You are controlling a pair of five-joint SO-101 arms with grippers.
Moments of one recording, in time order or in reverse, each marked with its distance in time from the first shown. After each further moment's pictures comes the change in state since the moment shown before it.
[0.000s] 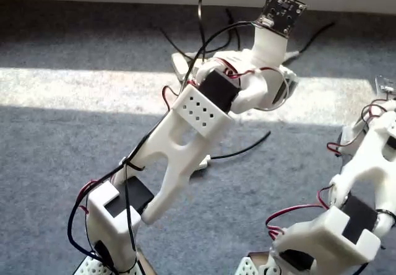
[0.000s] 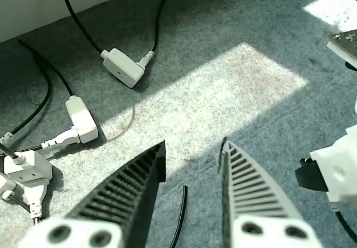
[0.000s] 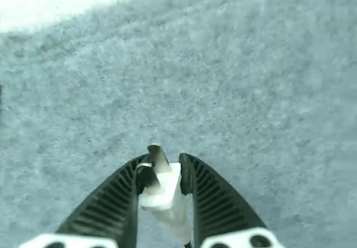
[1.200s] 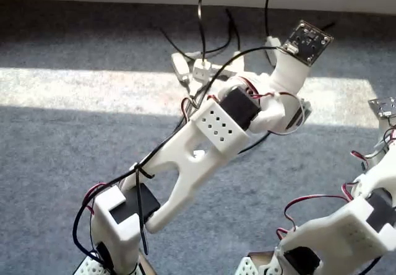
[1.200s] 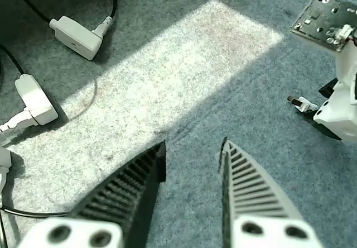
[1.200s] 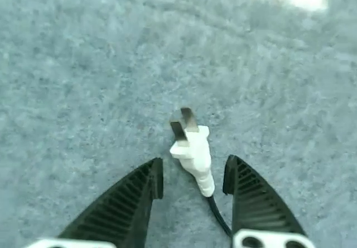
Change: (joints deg) left arm 6.0 0.0 5.5 0.0 0.0; right arm 13.1 11.9 2.0 -21.9 47.3
